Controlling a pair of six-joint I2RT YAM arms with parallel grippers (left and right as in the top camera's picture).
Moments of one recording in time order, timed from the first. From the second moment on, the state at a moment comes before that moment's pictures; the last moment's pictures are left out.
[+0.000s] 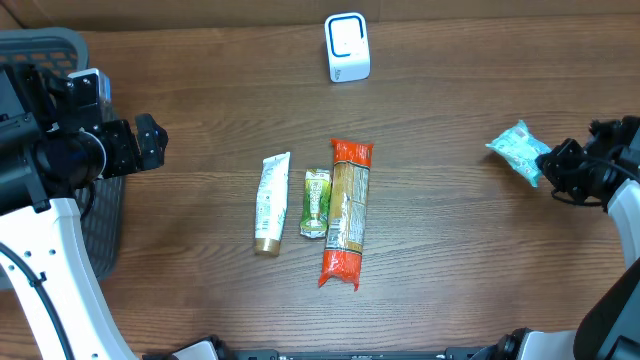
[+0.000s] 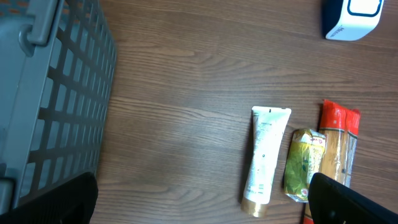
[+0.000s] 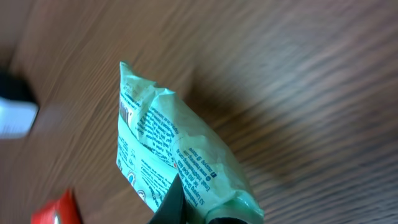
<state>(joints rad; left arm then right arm) 0.37 1.42 1.79 -1.38 0.21 0.11 -0.45 1.58 0.97 -0.48 -0.40 0.40</state>
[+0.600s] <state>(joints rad) 0.37 1.42 1.79 -1.38 0.21 0.11 -0.45 1.58 0.91 -0.41 -0.25 0.57</state>
